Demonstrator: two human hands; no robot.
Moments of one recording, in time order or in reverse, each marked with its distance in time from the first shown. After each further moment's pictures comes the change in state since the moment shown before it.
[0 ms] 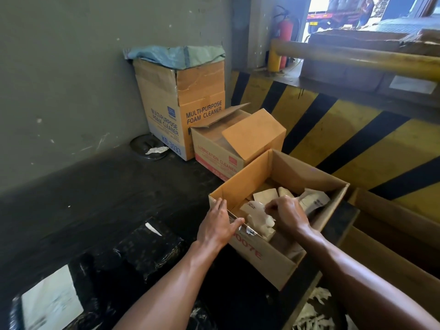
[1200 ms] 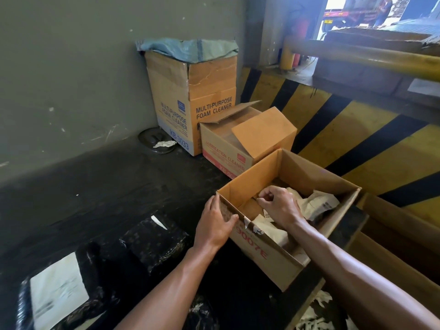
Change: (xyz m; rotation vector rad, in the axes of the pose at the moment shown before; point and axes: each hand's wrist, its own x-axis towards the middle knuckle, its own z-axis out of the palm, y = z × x) left_hand -0.009 -0.026 0.001 -0.215 0.172 -0.088; right_hand 0.005 -0.034 0.020 -0.097 0.034 -0.242
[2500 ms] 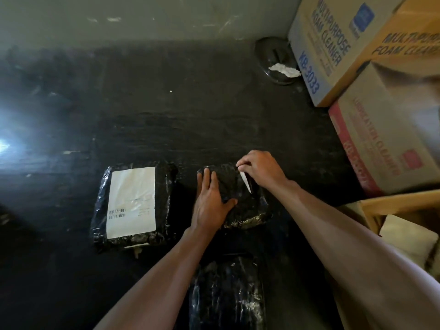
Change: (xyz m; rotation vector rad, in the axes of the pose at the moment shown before) left_hand 0.001 -0.230 -0.050 0.080 0.150 -0.592; right_hand 0.104 -0.124 0.320 -0.303 -0.804 -0.509
